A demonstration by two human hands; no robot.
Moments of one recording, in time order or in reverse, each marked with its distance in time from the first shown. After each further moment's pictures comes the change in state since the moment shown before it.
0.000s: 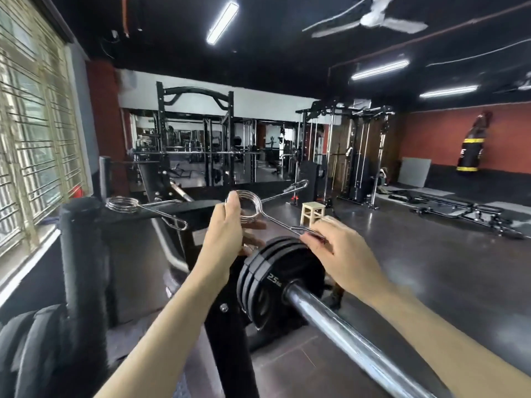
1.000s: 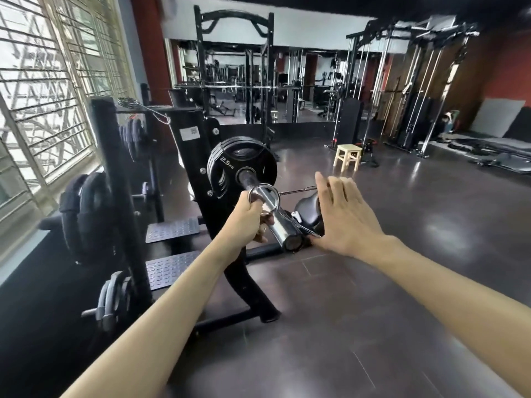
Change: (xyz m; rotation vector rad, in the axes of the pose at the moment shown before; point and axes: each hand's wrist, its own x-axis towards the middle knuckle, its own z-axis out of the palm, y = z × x) left_hand -0.256 -0.074 0.181 0.234 -0.033 -0.214; right_hand -0.214 0.083 -0.161 -0.577 -0.464 -0.102
